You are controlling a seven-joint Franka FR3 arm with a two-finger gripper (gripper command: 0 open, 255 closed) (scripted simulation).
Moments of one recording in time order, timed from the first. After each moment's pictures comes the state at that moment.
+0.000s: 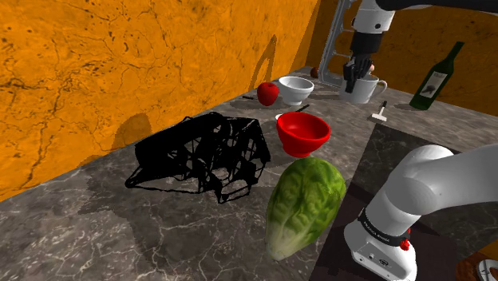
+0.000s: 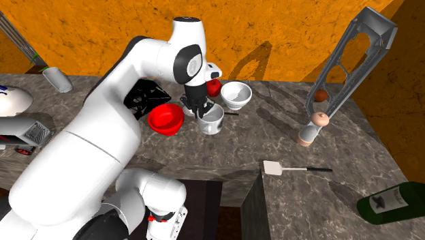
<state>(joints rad) -0.12 -0.77 -0.15 -2.29 -0.16 1.47 -0.07</state>
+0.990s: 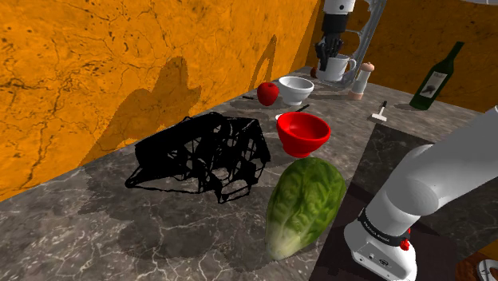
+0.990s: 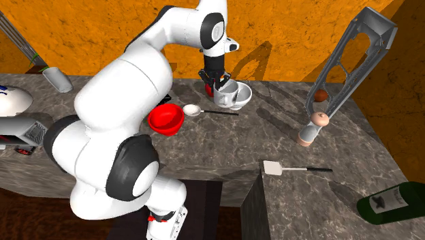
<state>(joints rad) -0.09 -0.34 -0.20 -1.89 -0.13 1.50 -0.12</state>
